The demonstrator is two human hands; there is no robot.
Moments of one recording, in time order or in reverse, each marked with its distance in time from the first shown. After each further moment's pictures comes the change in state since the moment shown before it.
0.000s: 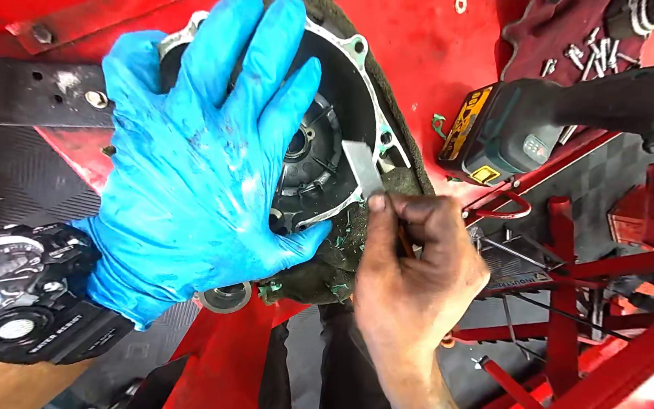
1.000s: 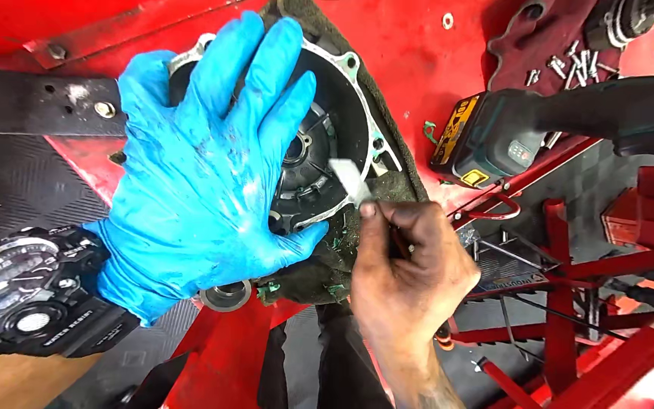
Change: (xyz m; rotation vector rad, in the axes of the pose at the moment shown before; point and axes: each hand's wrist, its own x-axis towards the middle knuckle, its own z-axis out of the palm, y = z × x) left_hand -0.001 0.006 -0.007 0.004 0.006 0.003; right_hand 0.000 0.005 -0.002 -0.051 0.014 -0.059
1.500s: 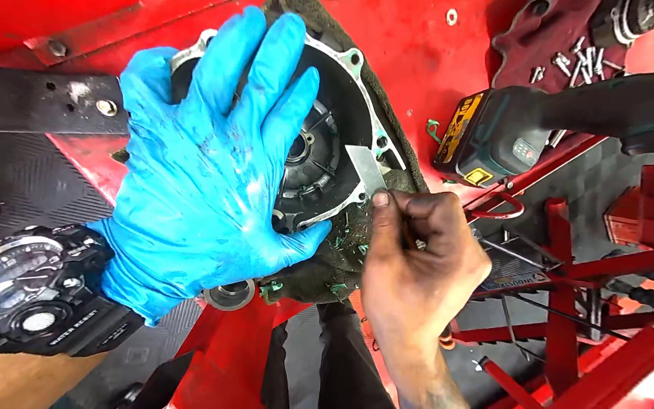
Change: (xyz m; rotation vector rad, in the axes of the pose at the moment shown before) left_hand -0.006 0.007 -0.018 0.016 -0.056 -0.001; right_hand 0.001 -0.002 -0.002 0.050 -0.034 0.056
